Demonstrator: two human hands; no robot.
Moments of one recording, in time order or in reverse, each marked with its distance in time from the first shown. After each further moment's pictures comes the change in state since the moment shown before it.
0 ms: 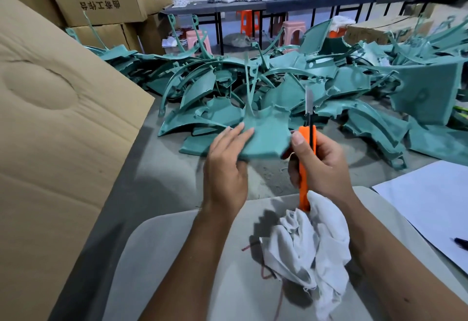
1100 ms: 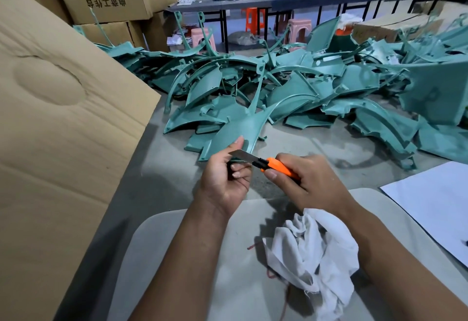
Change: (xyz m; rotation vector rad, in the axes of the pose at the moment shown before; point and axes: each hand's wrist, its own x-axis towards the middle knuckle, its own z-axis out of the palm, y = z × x) left_hand 0.015 0.007 -0.013 -1.687 -0.084 -1.197; right_hand -0.002 0.004 -0.004 -0.809 -0.438 -0.429
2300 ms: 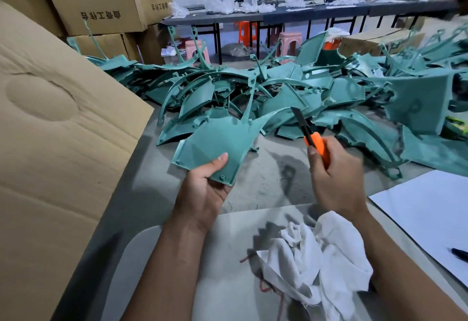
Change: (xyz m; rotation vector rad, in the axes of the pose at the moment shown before) left_hand -0.017 0.011 -0.004 0.259 0.031 0.272; right_hand 0.000 0.030 -0.020 -0.200 0.488 0.403
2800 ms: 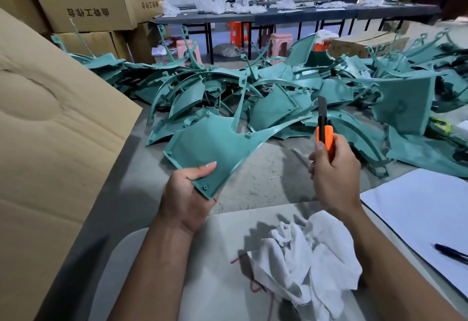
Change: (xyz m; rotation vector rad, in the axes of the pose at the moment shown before) left_hand 0.001 0.004 -0.006 -0.111 -0.049 -0.117; right_hand 0.003 0.000 -0.007 0.276 0.041 0.230
